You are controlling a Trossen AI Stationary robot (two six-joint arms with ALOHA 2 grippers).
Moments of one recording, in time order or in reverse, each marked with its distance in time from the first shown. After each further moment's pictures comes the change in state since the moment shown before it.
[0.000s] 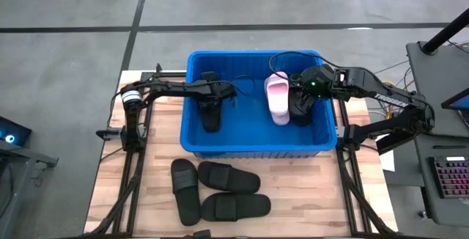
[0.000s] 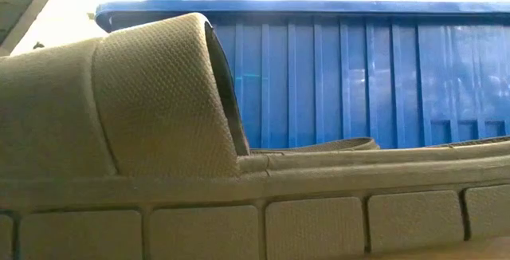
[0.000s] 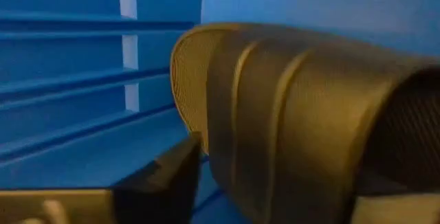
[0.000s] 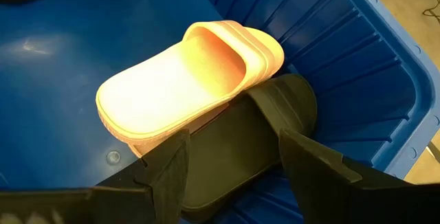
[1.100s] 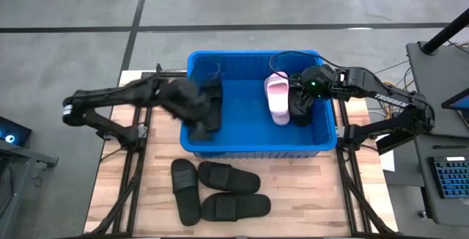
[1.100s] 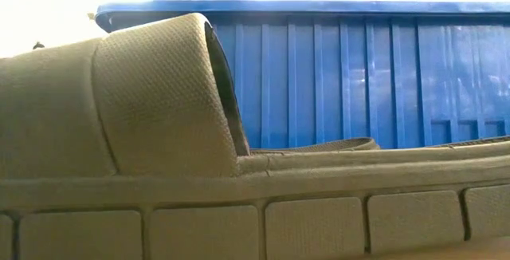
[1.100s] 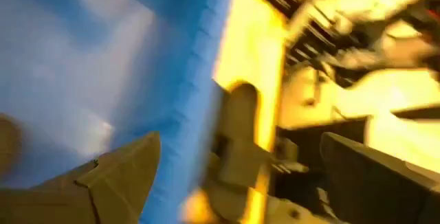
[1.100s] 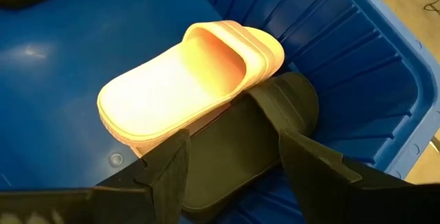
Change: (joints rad) left arm -0.329 -0.635 0.117 -0.208 1.055 -0.841; right arm 0.000 0.000 0.000 0.000 0.000 0.025
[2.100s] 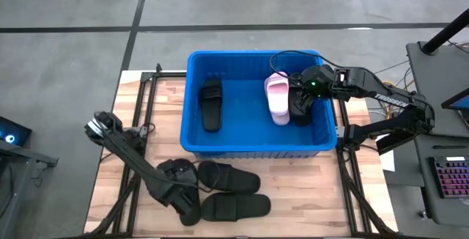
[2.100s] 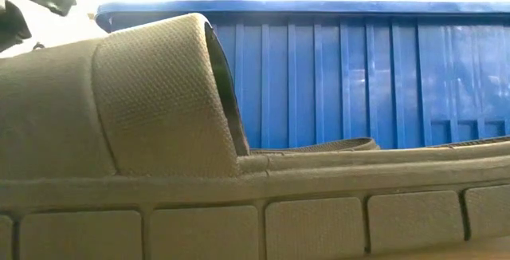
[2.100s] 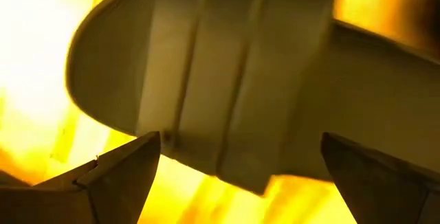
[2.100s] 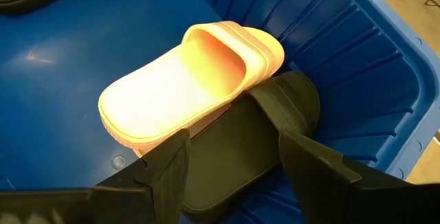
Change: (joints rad) left arm -0.792 0.429 -0.213 -0.247 -0.453 -0.673; right arm 0.000 0.000 0.000 0.002 0.000 0.021
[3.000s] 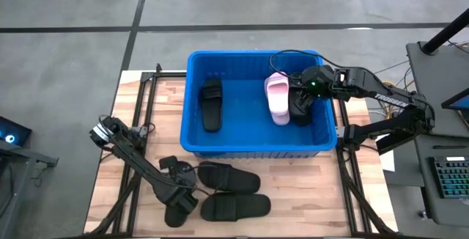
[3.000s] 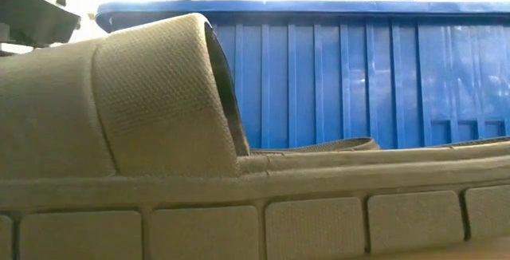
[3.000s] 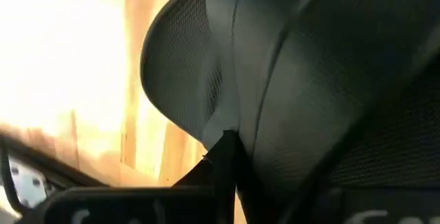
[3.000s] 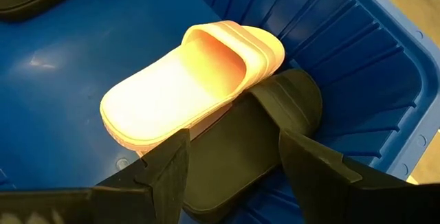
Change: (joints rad) left arm 0.002 0.070 0.000 -0.108 0.002 0.202; right arm 0.001 0.000 0.000 -0.001 0.000 0.033
